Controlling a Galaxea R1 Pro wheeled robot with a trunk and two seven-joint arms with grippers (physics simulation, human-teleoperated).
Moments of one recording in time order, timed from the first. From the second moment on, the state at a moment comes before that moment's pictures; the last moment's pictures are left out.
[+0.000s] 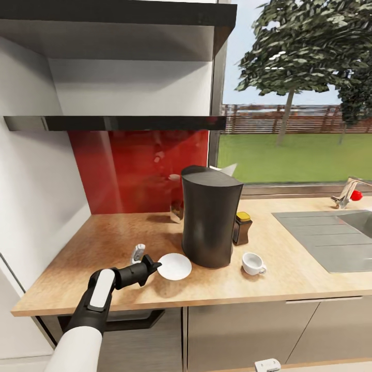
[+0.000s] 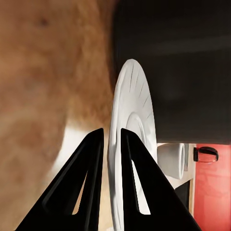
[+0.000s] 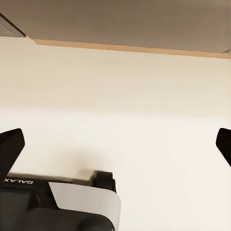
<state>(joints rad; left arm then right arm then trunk) -0.59 -0.15 0.36 -0.95 0.72 0.96 -0.12 -0.47 -0.02 0.19 -0.03 -0.06 0.05 0.01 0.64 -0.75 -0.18</state>
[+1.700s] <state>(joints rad) -0.59 -0.15 0.36 -0.95 0.72 0.97 -0.12 -0.47 -0.02 0.19 -0.03 -0.06 0.05 0.01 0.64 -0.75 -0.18</state>
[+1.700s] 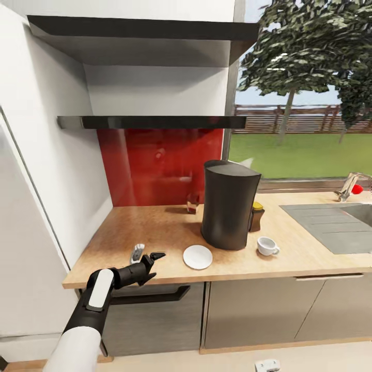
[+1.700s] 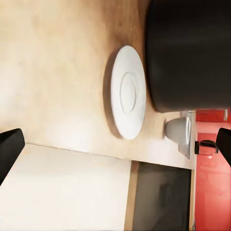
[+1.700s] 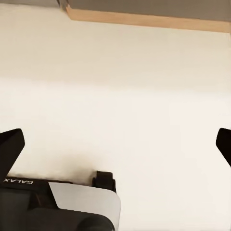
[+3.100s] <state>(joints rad) -0.14 -0.02 0.22 -0.43 -0.12 -0.02 0.12 -0.44 -0.12 0.19 -0.03 -0.21 -0.23 0.01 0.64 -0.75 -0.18</state>
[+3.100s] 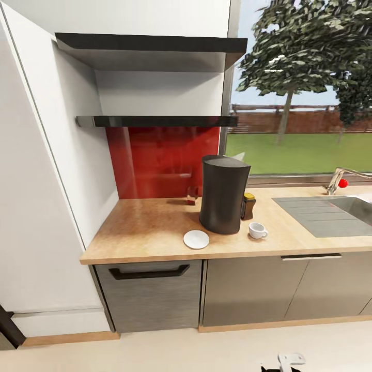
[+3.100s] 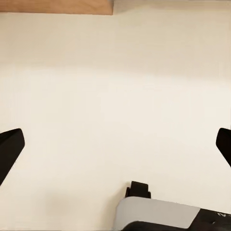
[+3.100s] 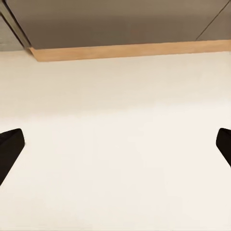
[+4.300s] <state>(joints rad) -0.13 -0.02 0.22 -0.31 -0.13 -0.13 0.12 -0.44 -0.12 0.08 -0.03 -0.21 -0.24 0.01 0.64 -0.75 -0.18</state>
